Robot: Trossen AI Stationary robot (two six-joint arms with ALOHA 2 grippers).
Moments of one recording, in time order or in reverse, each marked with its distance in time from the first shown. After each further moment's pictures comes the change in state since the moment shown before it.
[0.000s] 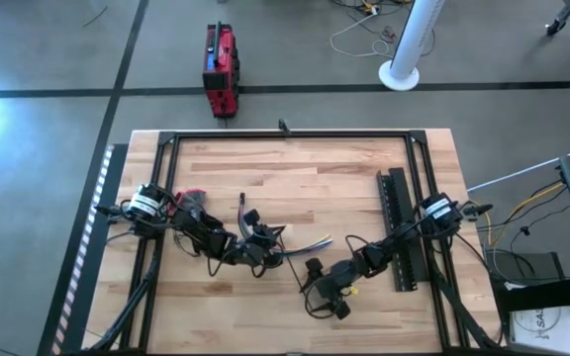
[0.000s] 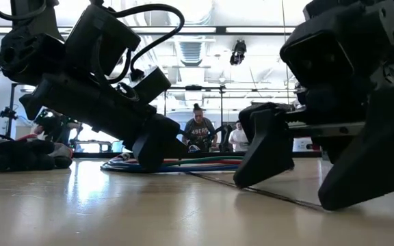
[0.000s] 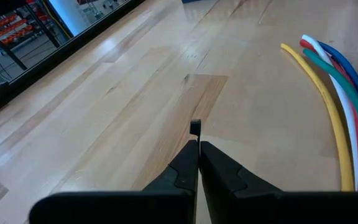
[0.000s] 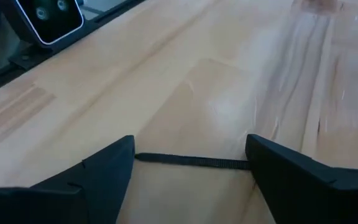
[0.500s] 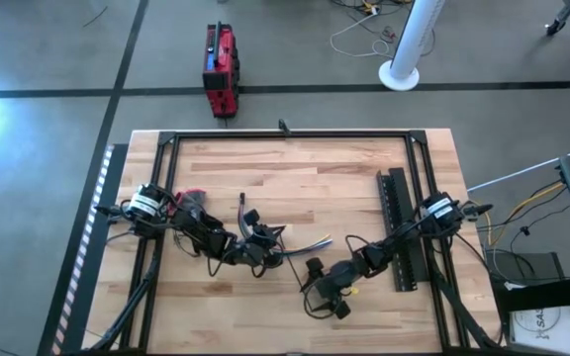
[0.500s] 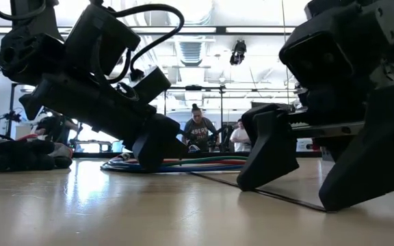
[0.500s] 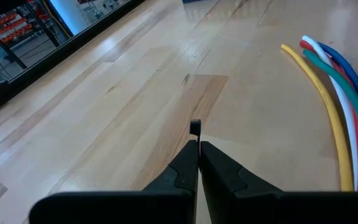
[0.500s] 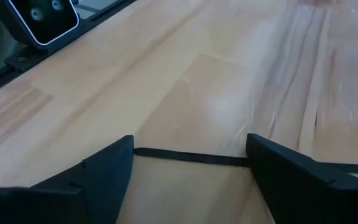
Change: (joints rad) left arm 0.000 0.000 0.000 0.000 0.000 -0.008; right arm 0.008 -0.009 0.002 -0.042 0.010 0.033
